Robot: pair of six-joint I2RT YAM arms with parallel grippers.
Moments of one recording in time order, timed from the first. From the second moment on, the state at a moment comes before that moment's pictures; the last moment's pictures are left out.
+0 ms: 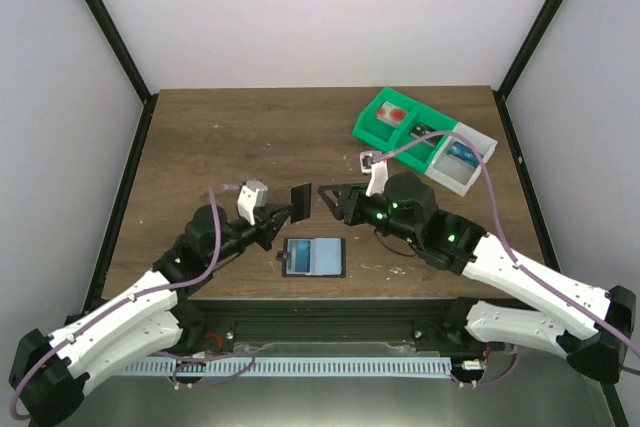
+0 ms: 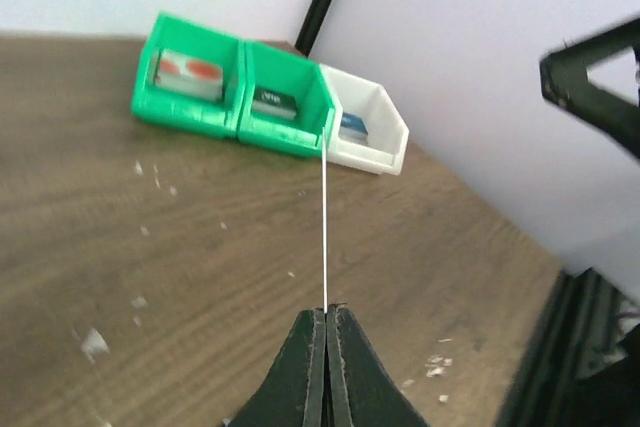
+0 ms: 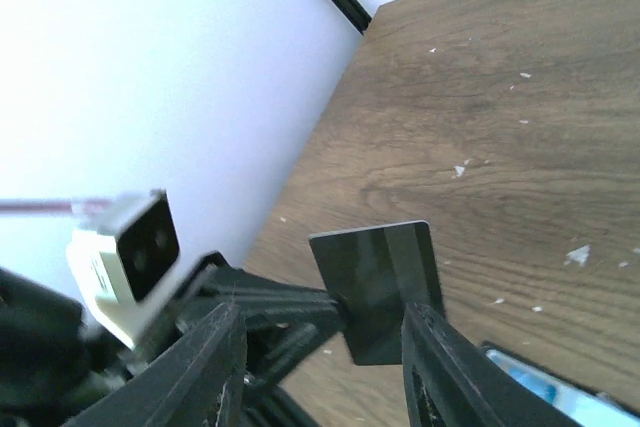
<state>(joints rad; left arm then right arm) -0.71 0.76 0.43 0.13 0.22 -0.46 0.95 0.98 0.88 -0.17 0.02 0.71</state>
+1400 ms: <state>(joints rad) -0.95 0.84 0.44 0.12 -0.09 0.36 0.88 1.21 0.98 -0.33 -0.18 1.48</state>
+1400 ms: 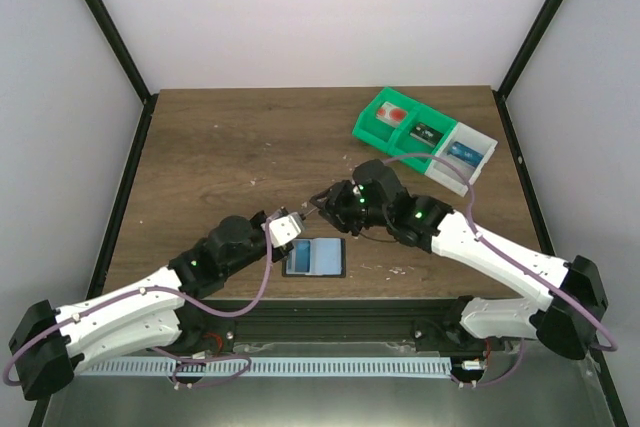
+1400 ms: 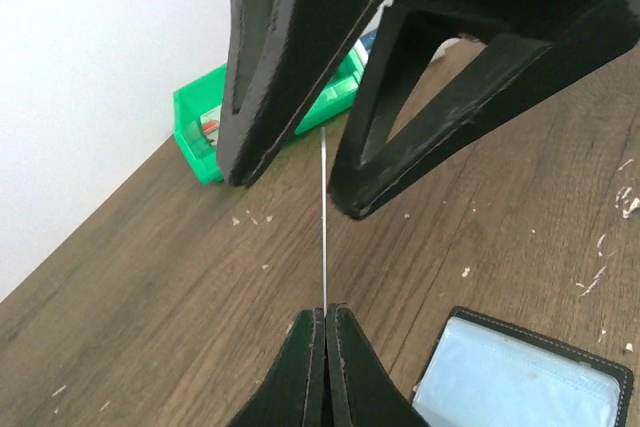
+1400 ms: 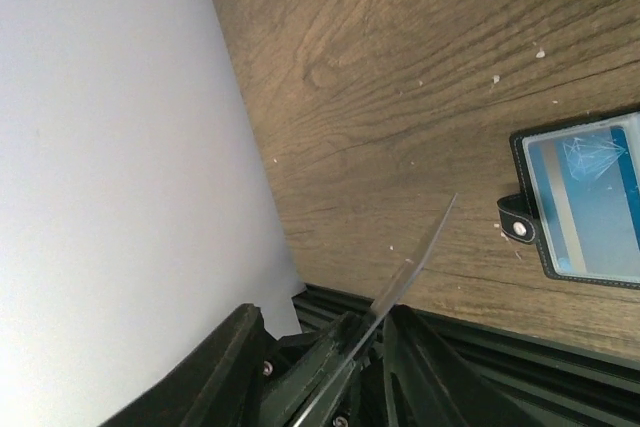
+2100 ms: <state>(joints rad) -0.82 0.76 0.48 0.03 -0.03 -0.14 0.86 1.00 0.64 -0.05 -0.17 1.08</state>
